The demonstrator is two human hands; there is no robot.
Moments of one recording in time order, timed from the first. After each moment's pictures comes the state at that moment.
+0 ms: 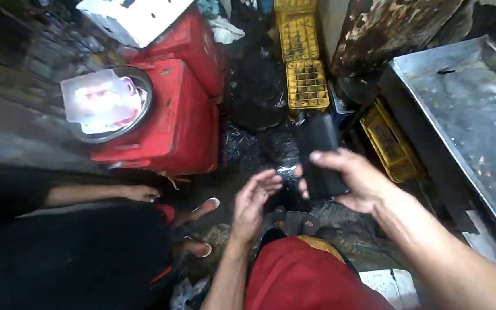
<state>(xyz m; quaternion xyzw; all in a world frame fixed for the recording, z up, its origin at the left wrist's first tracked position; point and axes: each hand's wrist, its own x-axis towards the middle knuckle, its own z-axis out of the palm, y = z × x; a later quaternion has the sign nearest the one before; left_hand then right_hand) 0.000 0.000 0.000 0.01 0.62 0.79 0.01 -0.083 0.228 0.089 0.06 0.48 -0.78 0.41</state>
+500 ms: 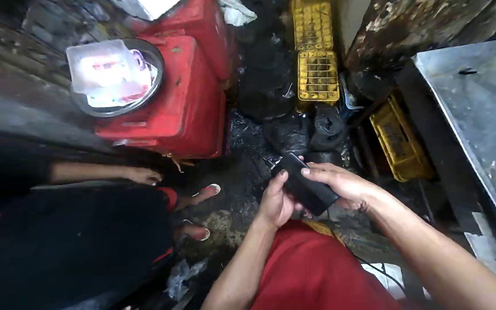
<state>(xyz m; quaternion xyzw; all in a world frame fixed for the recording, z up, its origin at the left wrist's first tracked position) 0.011 0.008 -0.023 -0.13 0.28 0.94 0.16 -0.067 0.182 0.039 -0.02 0.54 -0.65 0.53</state>
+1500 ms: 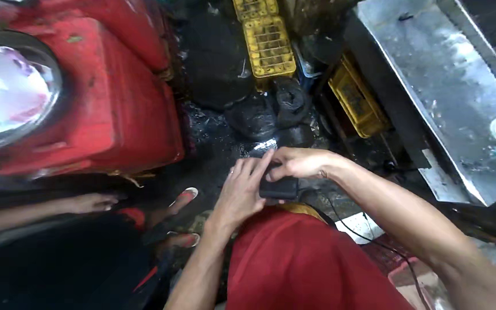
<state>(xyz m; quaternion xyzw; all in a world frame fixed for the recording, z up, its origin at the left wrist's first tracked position) 0.008 -0.006 -0.033 0.26 0.92 0.28 0.05 -0.062 0.201 0.015 -0.05 0.60 -0.56 0.56</state>
